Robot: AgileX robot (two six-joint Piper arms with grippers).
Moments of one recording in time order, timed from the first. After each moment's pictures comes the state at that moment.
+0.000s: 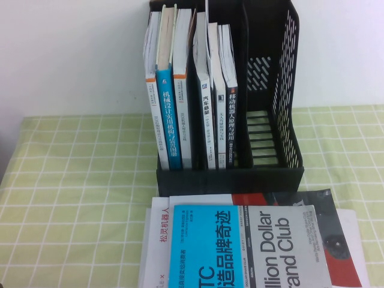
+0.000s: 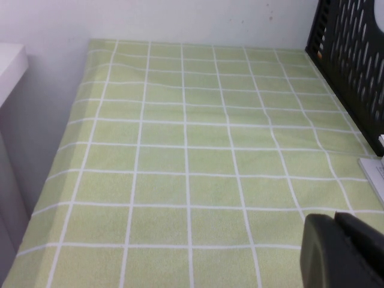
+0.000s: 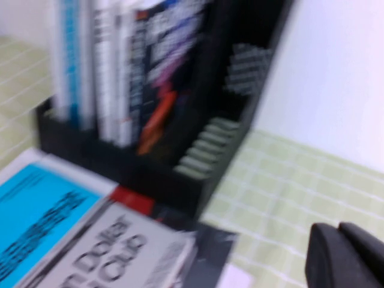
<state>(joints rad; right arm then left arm) 0.50 0.43 -0.59 -0.19 0.62 0.05 -0.05 -0.01 0.02 -0.06 0.39 -0.10</state>
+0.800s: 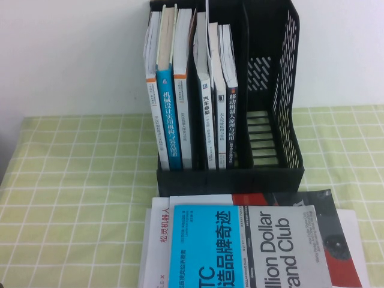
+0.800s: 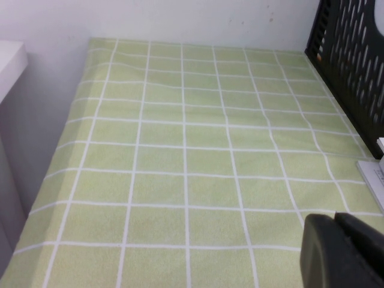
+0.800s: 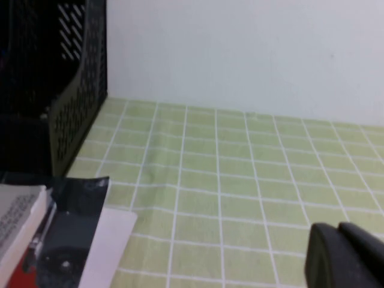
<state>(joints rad) 0.06 -0.01 -0.05 -0.22 0.36 0.08 -0.05 -0.01 0.02 -0.06 0.39 -0.11</state>
